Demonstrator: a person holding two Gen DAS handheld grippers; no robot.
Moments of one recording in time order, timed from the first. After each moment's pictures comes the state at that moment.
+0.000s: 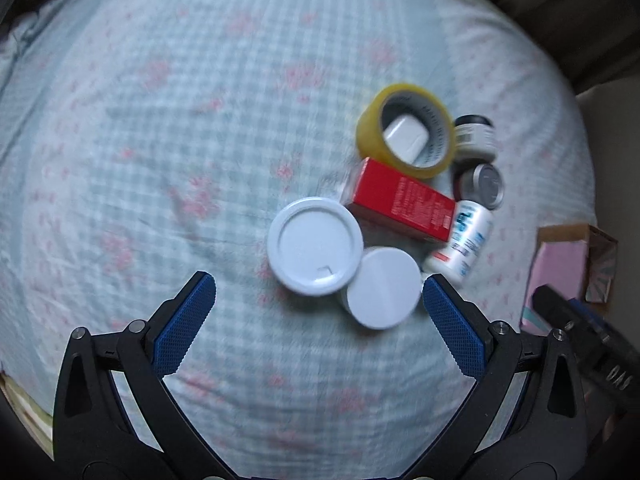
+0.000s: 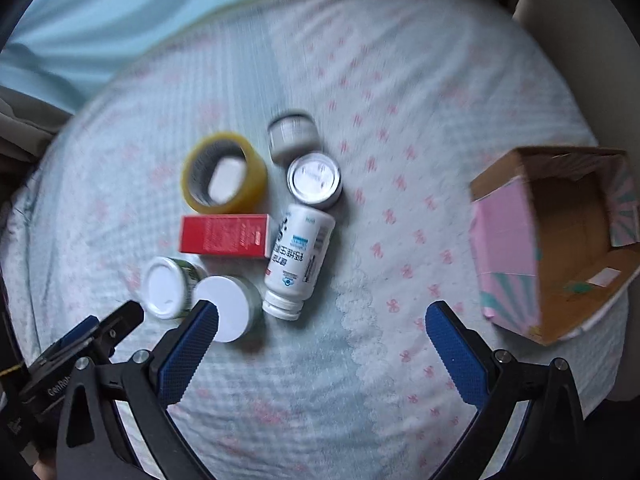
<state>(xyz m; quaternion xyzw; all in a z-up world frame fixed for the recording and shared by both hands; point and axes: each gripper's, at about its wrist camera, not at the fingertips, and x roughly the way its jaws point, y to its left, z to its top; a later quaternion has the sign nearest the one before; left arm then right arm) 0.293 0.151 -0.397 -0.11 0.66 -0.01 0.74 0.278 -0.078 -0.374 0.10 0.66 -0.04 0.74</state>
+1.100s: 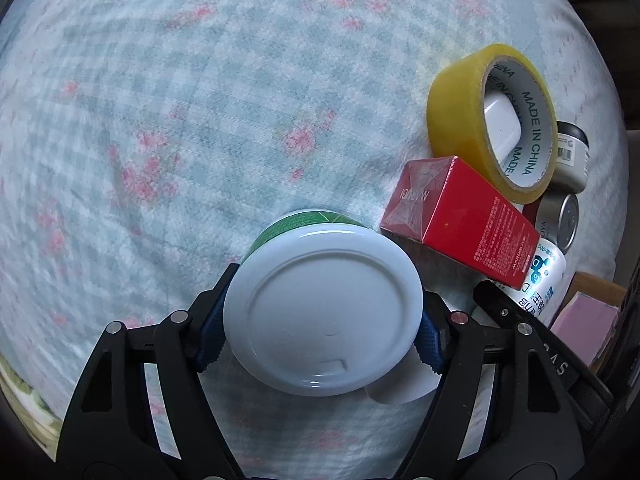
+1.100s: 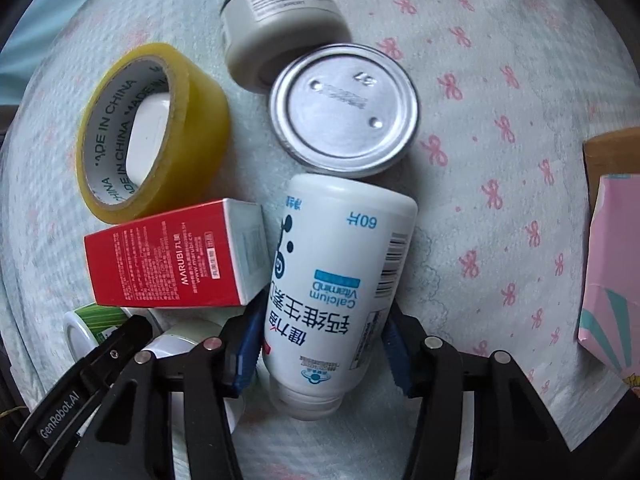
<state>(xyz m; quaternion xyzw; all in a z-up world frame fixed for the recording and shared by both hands) 0.324 0.139 -0.506 -0.17 0.72 0.04 0.67 0.316 -0.064 -0.482 0.15 0.72 -0.06 0.67</state>
